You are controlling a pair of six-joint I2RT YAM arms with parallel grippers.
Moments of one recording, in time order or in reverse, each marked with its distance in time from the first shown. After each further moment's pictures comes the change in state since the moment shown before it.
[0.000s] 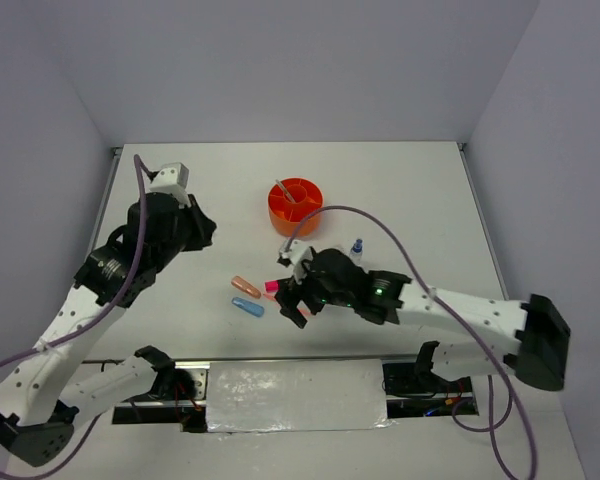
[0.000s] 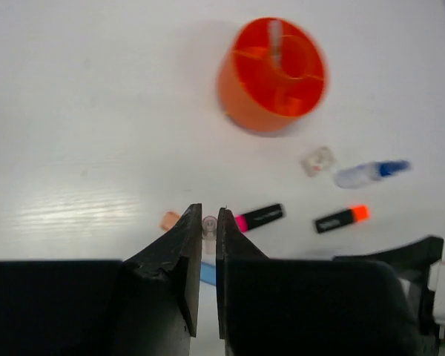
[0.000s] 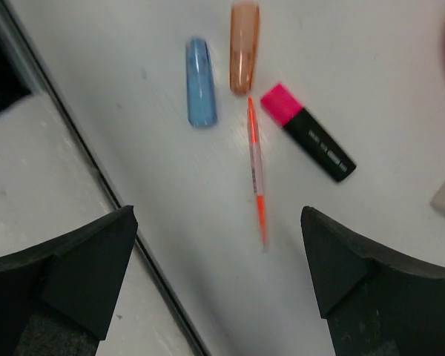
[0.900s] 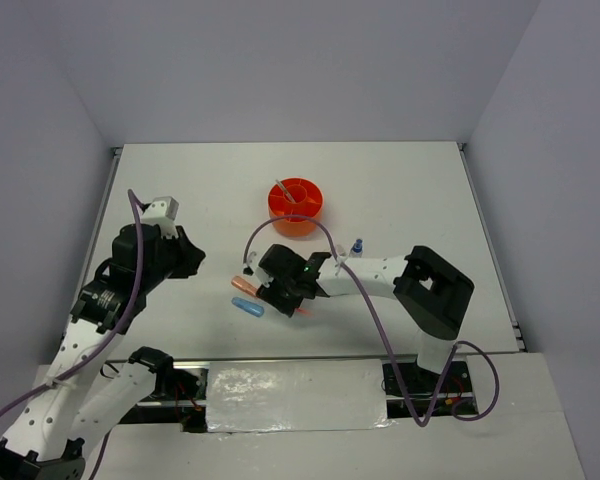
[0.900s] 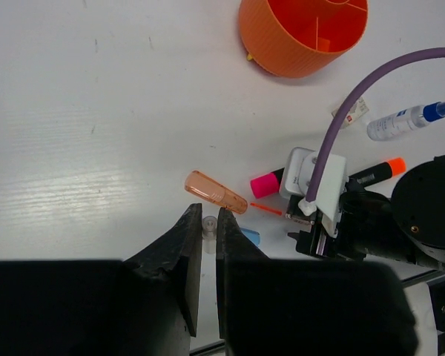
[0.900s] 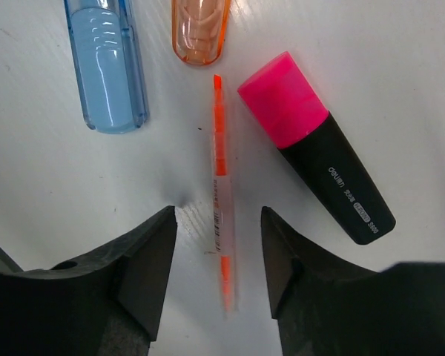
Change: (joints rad) left arm 0.289 -0.204 -0.326 0.050 0.278 0.129; right arm -0.049 0.678 0.296 -0.160 -0.019 -0.157
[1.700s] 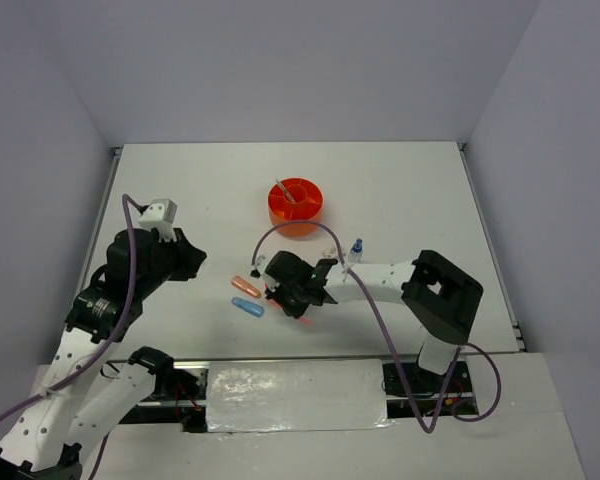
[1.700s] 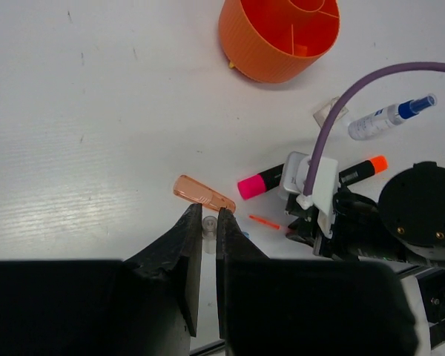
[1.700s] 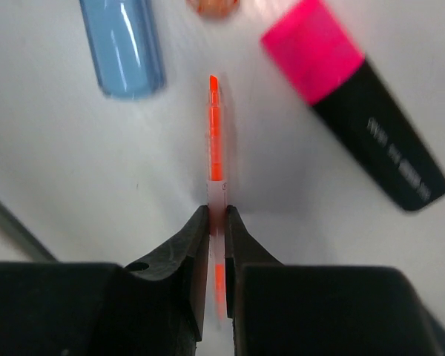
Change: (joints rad) left arm -0.034 -0.050 0.000 0.003 0.007 0.000; right arm 0.003 -0.034 -0.075 0.051 -0.029 0.103
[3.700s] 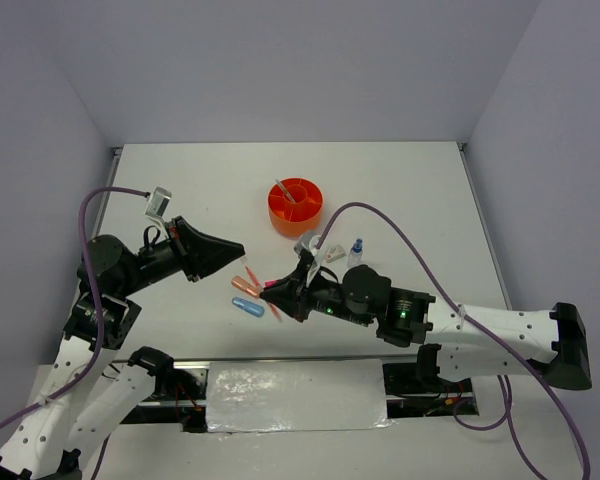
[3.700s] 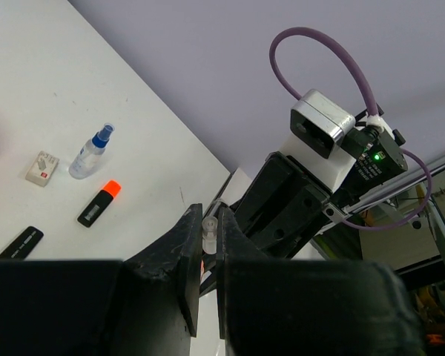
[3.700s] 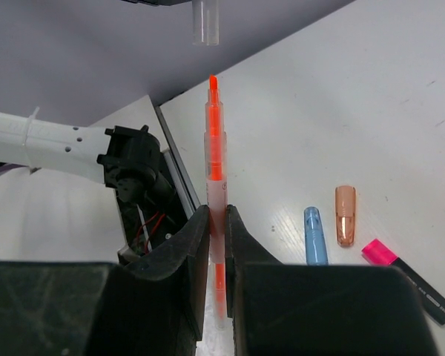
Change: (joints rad) left arm -0.002 -0.044 -0.038 0.568 0.679 -0.397; right arm 0.237 -0.740 -0.232 0.480 0.151 0.247
